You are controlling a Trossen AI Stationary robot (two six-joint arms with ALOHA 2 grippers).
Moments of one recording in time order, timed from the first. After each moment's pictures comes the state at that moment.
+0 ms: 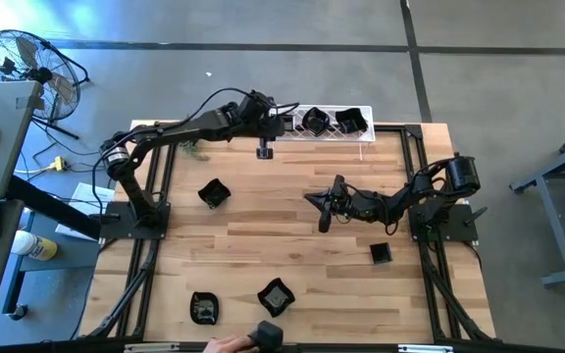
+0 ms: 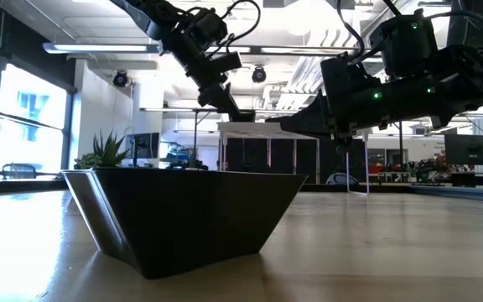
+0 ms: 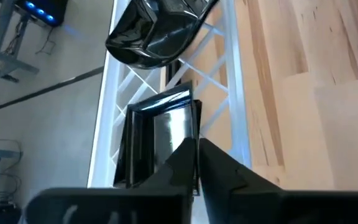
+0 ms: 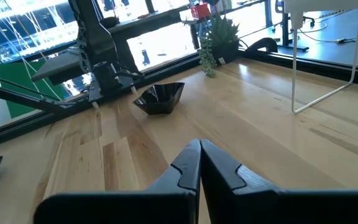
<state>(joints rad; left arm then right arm) 0.52 1.70 1.37 -0.30 -0.04 0.73 0.02 1.75 0.37 1.26 0.33 0.34</state>
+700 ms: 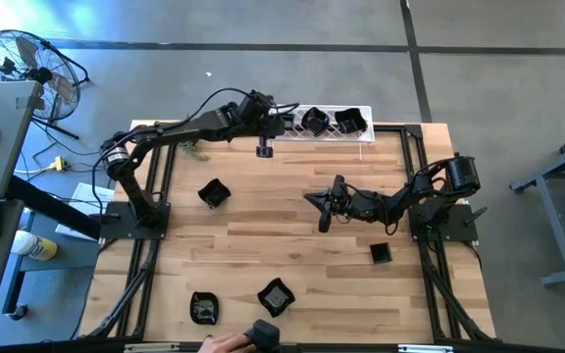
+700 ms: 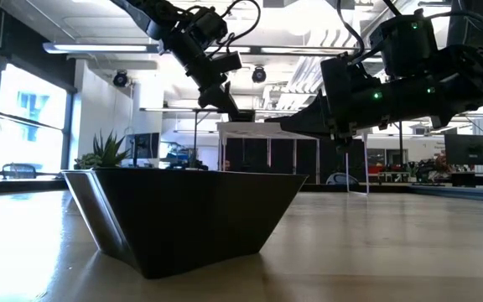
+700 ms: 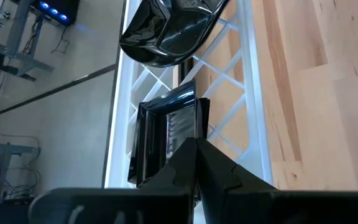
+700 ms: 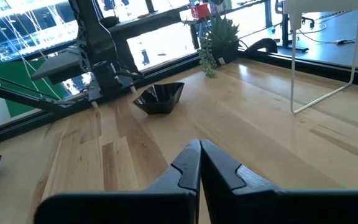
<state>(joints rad) 0.52 1.70 1.37 -0.29 -0.10 0.76 0.02 1.75 0.37 1.26 0.33 0.33</state>
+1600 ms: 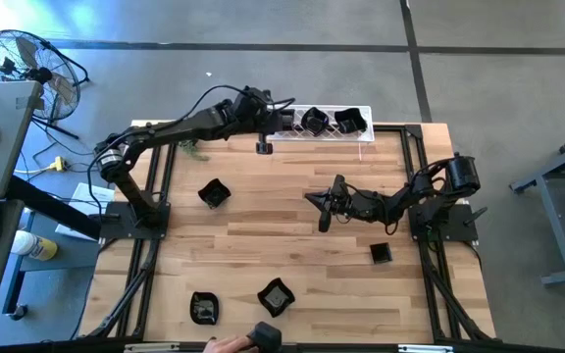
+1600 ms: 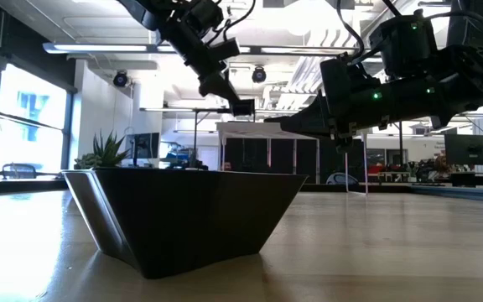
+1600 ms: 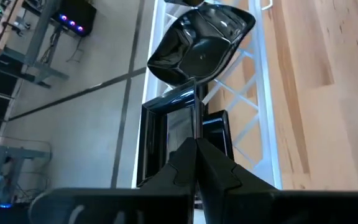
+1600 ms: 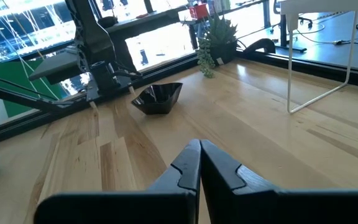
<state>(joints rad) 0.51 1.65 1.38 -0.28 -0.10 0.75 0.02 1.75 0.37 1.26 0.34 0.33</state>
